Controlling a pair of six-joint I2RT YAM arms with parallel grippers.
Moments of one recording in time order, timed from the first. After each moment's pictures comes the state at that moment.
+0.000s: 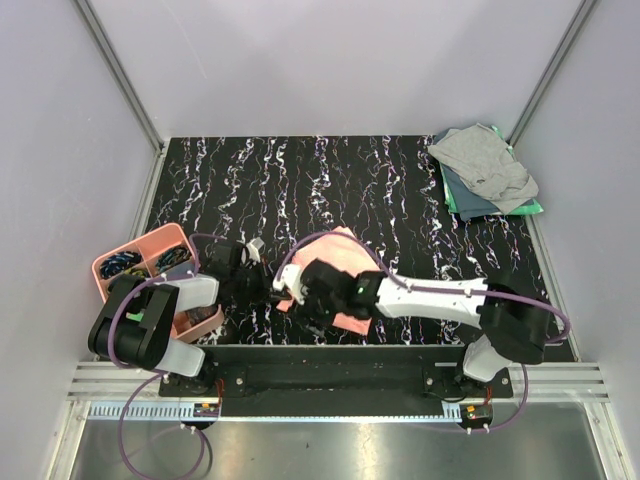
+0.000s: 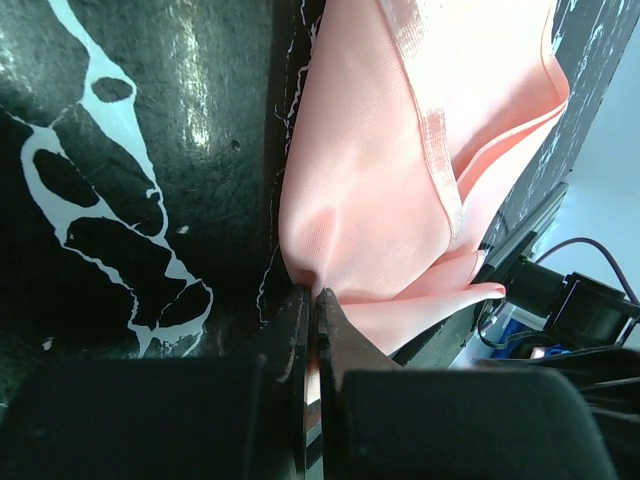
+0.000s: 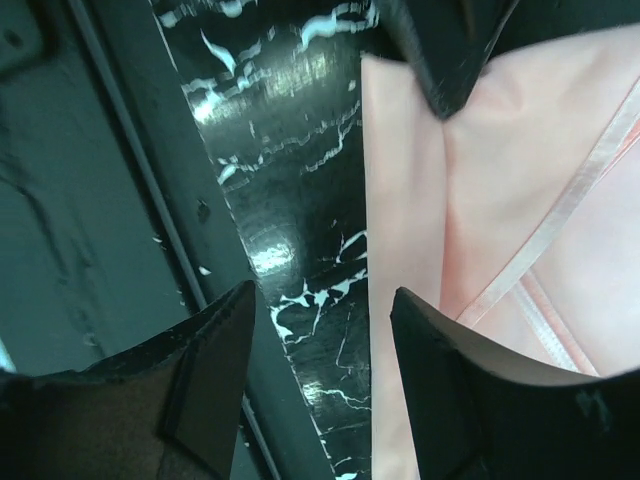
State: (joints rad) left arm -0.27 1.44 0.41 0.09 0.66 -0.70; right arm 1.15 1.59 1.02 -0.28 -0.12 0.00
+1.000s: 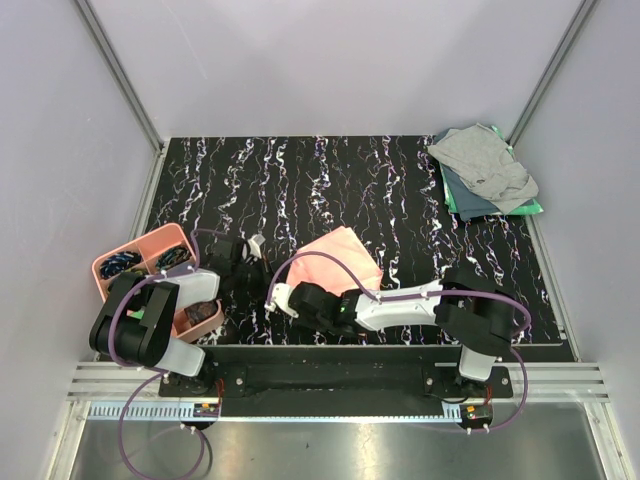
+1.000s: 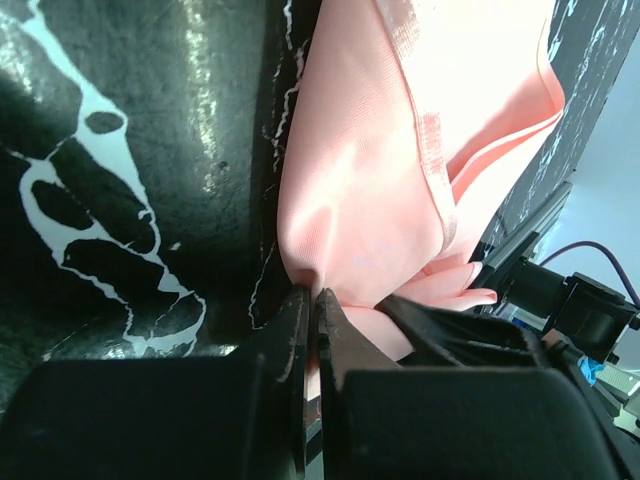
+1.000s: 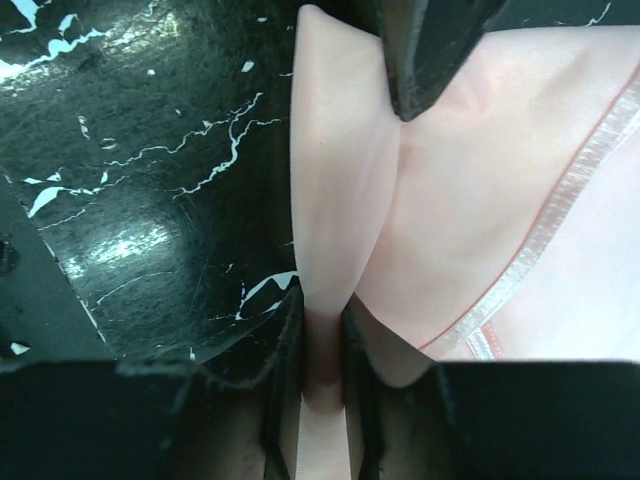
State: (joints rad) left arm -0.27 1.45 0.46 0.04 0.66 -0.68; right arm 1.25 1.77 0.96 -0.10 0.23 -0.16
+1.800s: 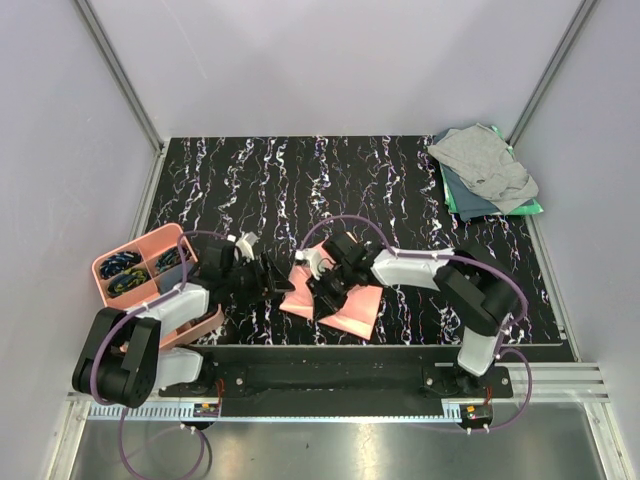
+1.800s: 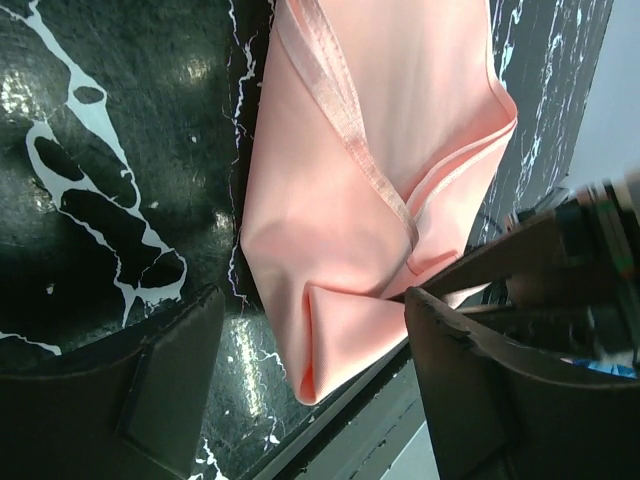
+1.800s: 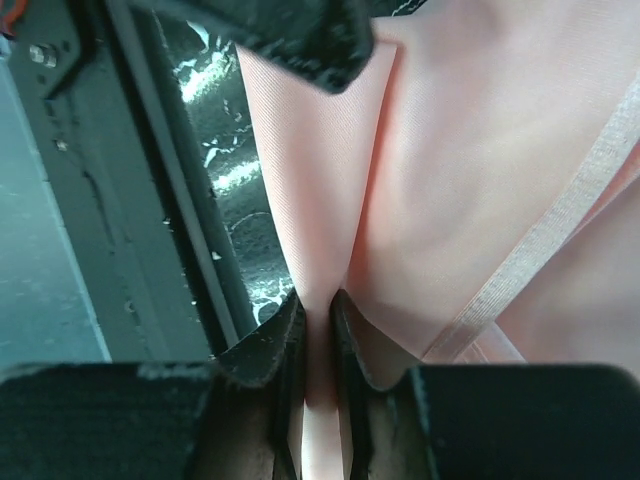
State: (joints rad) left arm -0.26 1.23 0.39 0.02 0.62 -0.66; right arm 0.87 1.80 0.99 -0.20 -0.63 0.02
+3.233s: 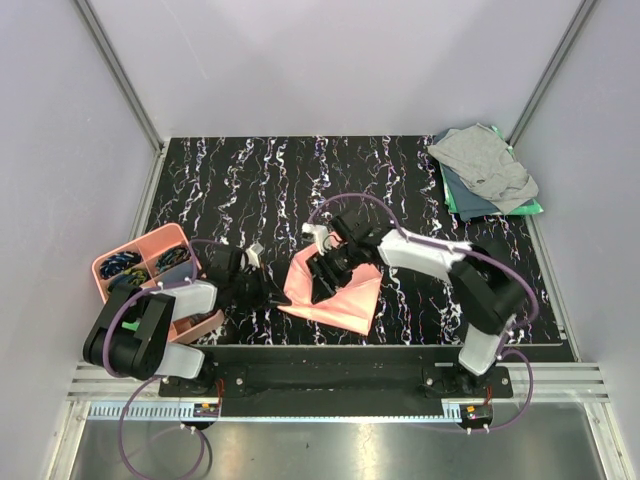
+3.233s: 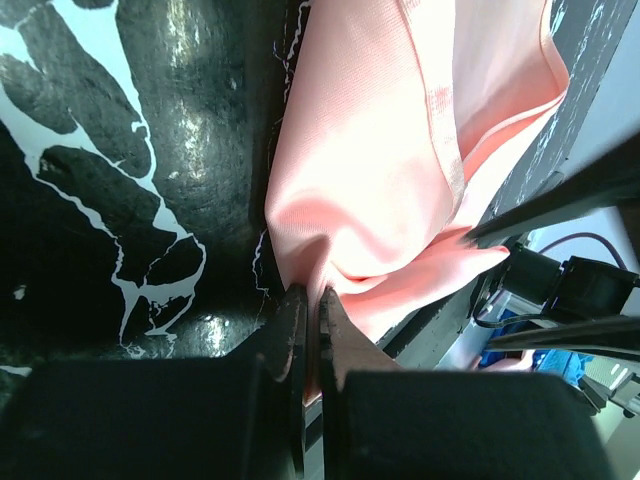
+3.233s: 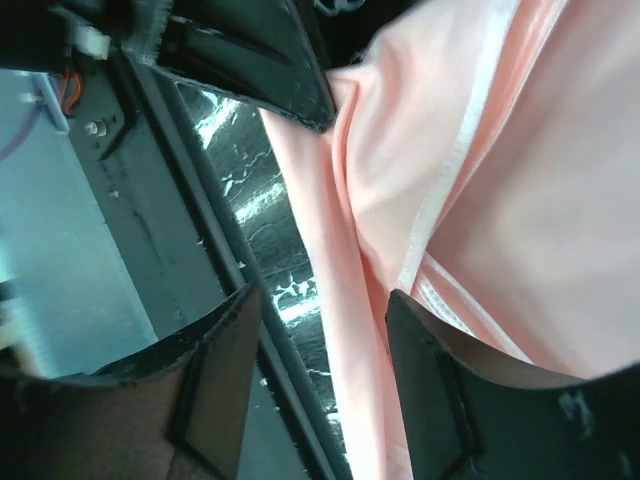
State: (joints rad) left arm -0.29 1.38 0.36 0.09 0.67 -0.72; right arm 0.76 1.84 1.15 -0.39 -0.74 0.11
